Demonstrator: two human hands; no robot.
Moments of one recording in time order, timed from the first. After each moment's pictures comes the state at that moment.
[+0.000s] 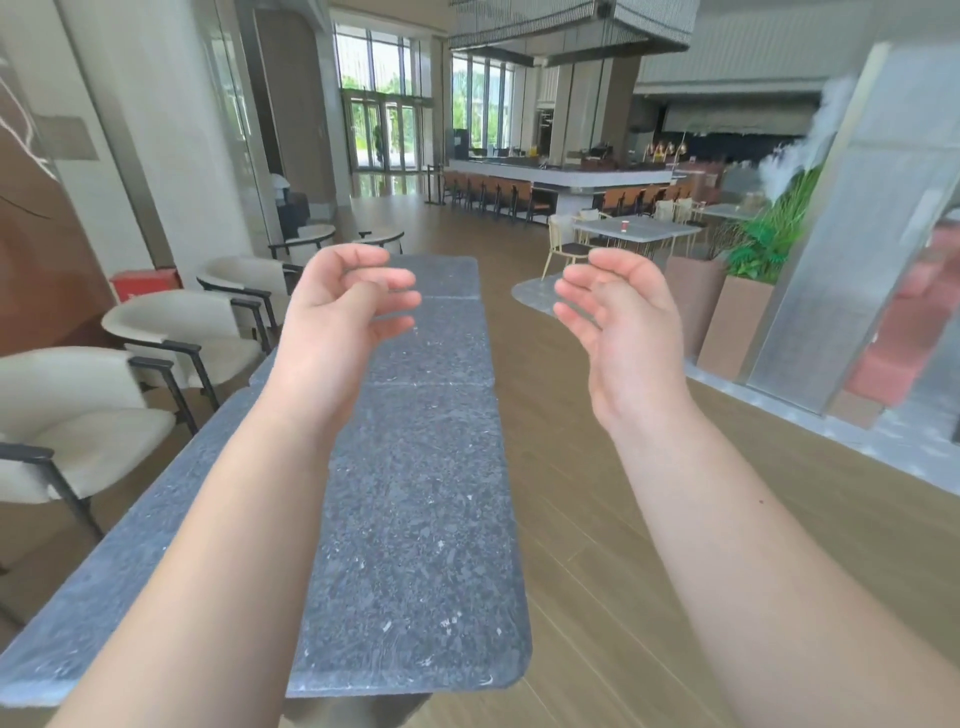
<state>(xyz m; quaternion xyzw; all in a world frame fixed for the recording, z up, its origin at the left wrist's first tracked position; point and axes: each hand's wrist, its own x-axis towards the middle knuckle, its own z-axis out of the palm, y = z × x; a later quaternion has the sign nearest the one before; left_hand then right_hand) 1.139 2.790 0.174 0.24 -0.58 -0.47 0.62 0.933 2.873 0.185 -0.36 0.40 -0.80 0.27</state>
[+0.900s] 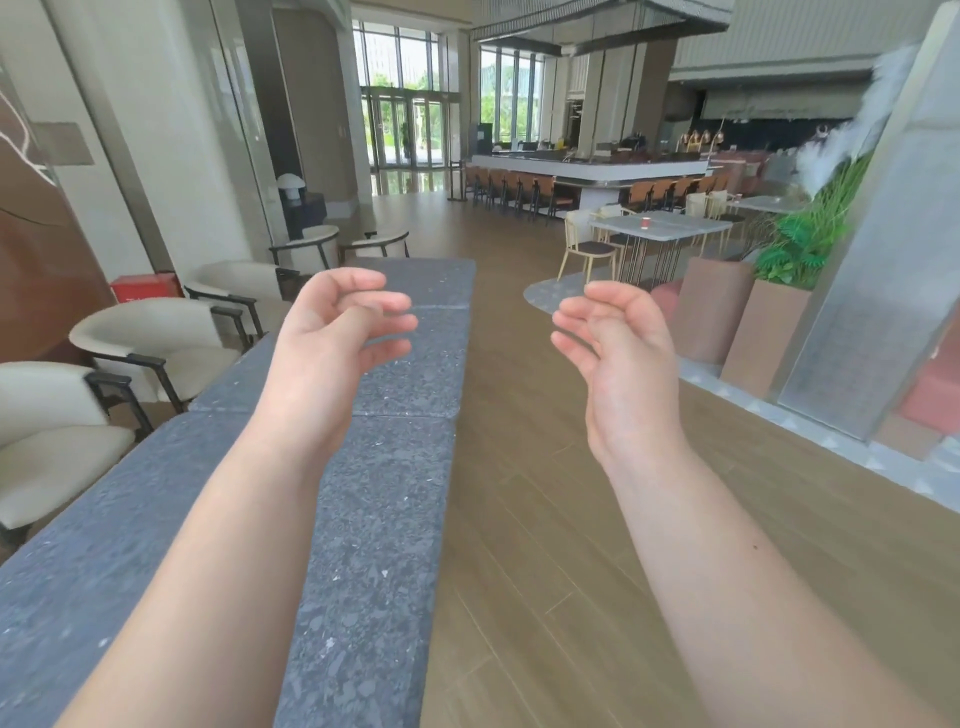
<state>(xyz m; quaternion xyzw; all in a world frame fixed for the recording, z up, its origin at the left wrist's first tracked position) 0.882 2.676 0.158 0.27 -0.57 -0.46 0.62 0.670 2.744 0.154 -0.36 0.39 -0.80 0.28</state>
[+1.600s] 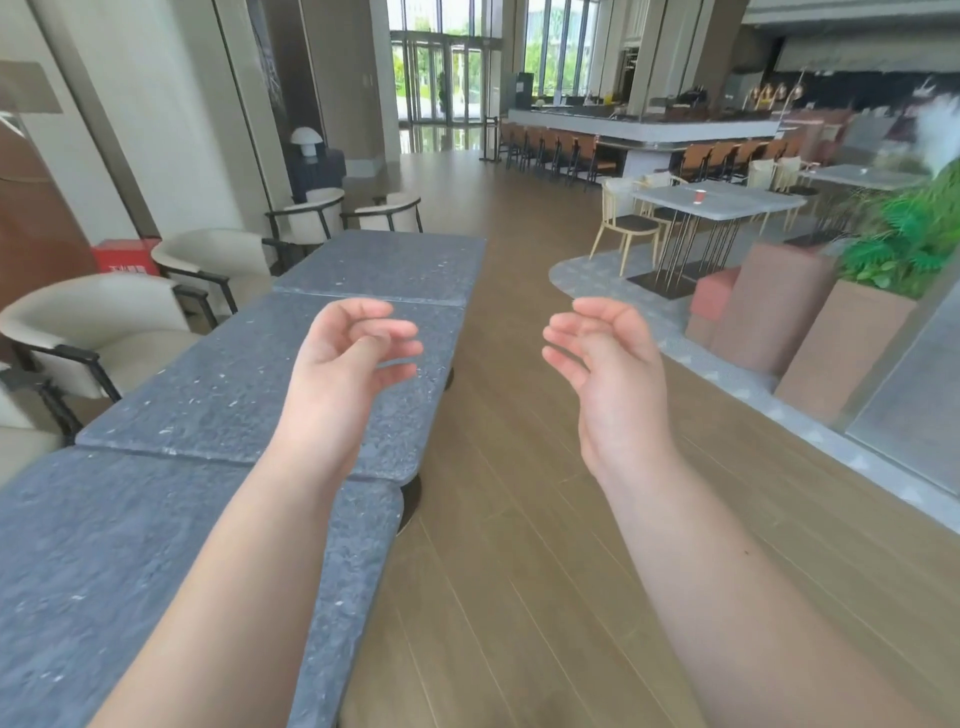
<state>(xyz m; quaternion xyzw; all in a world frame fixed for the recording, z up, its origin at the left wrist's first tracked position) 0.643 2.331 0.089 0.34 -0.53 -0.47 0.62 0.432 2.378 0.097 -0.37 0.41 -0.76 0.35</state>
